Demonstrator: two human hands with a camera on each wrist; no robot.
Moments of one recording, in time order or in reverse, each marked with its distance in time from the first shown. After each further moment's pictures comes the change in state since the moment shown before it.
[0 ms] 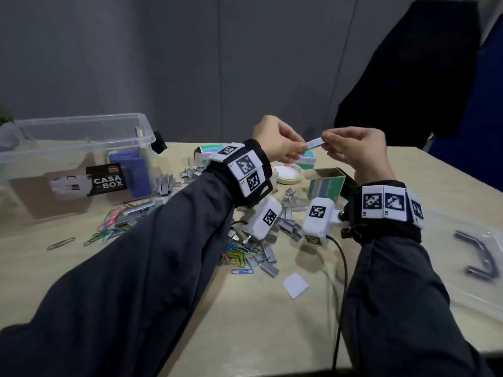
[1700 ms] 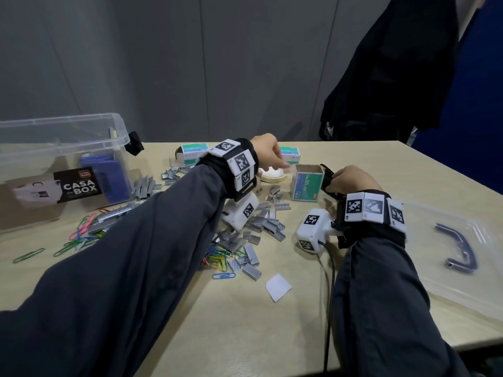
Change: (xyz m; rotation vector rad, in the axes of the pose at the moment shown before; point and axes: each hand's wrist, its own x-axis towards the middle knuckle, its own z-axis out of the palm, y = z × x) left_hand 0.036 -0.018 0.018 0.576 -0.352 -0.099; right_hand 0.014 0.053 -0.037 -0.963 -0.172 0.452
